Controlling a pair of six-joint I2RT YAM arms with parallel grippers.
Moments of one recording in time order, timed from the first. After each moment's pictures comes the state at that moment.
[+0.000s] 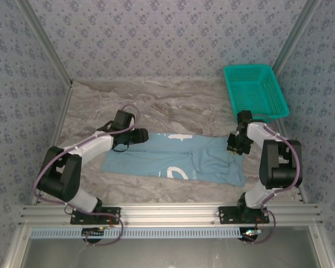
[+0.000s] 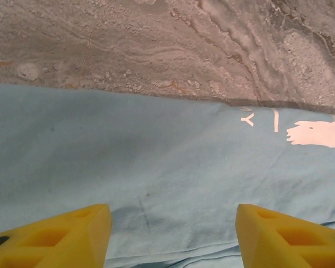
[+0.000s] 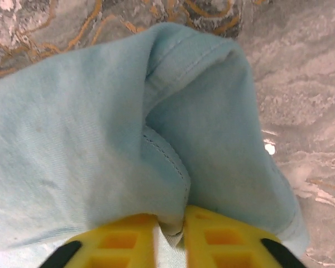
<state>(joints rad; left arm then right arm) -0.43 1.53 0.88 -0.30 0.15 -0.50 -0.02 1.62 0.95 -0.76 -0.07 0.37</state>
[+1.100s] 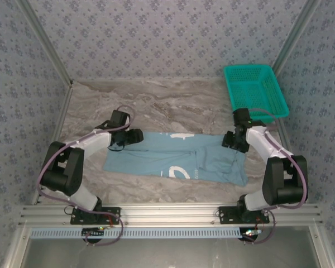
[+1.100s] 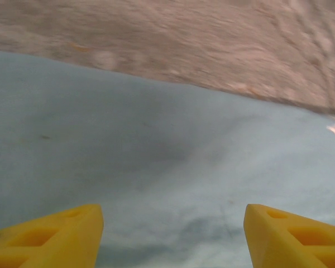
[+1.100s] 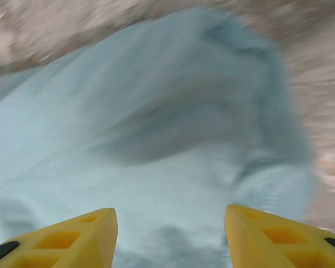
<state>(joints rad) -0.32 1.60 0.88 -0.32 0.15 -0.49 0.11 1.46 0.93 -0.77 -0.01 0.39</state>
